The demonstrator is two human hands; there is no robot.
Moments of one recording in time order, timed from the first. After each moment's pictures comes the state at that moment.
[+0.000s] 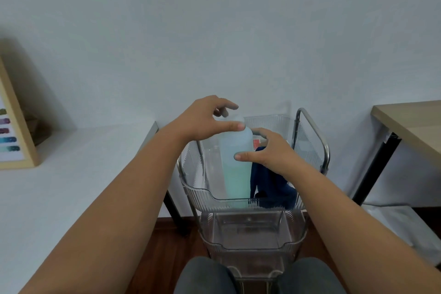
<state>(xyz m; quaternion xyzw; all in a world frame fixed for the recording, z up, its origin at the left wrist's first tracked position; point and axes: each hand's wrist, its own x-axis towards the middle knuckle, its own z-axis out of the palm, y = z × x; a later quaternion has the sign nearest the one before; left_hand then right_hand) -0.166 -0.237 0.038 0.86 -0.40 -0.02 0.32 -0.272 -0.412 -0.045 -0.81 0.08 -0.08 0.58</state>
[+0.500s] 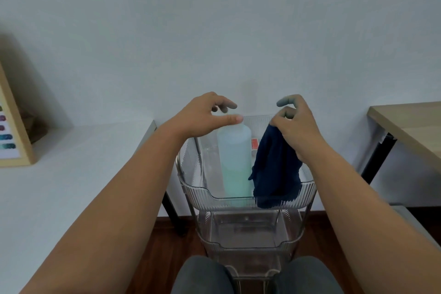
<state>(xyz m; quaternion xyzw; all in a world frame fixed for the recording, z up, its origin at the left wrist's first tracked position) -0.166 -0.237 0.040 0.86 -0.39 -0.02 0.33 -0.279 -0.440 -0.008 -0.74 0.11 -0.27 0.61</state>
